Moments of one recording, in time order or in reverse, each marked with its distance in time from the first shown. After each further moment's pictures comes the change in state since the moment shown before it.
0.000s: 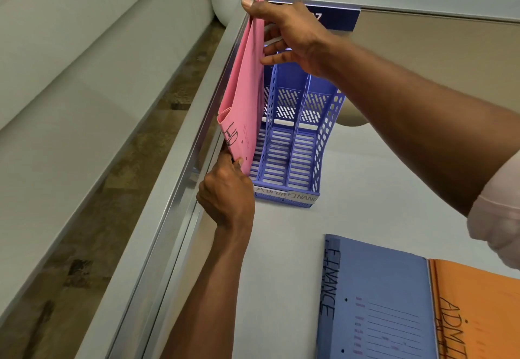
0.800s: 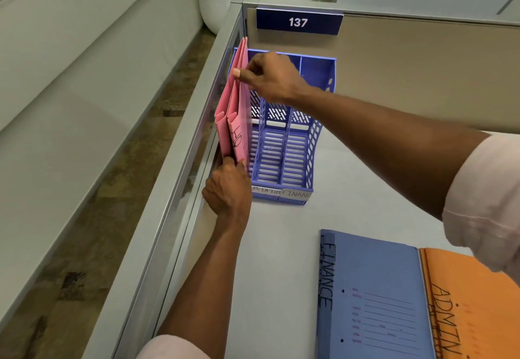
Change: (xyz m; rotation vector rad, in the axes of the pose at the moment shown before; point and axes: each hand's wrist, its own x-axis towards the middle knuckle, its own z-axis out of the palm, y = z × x) left_hand 0.008 -0.017 0.037 0.150 -0.113 0.002; right_hand -0.018 0.045 0.030 -0.680 0.063 -0.194
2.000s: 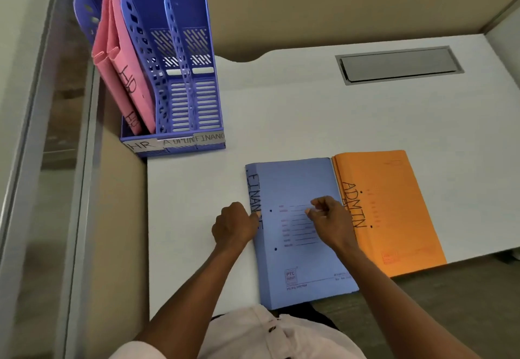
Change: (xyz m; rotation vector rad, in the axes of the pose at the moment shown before) left_hand -0.230 -0.009 0.070 0.203 -0.982 0.115; right_hand -0.493 0.195 0.088 0.230 0.238 0.965
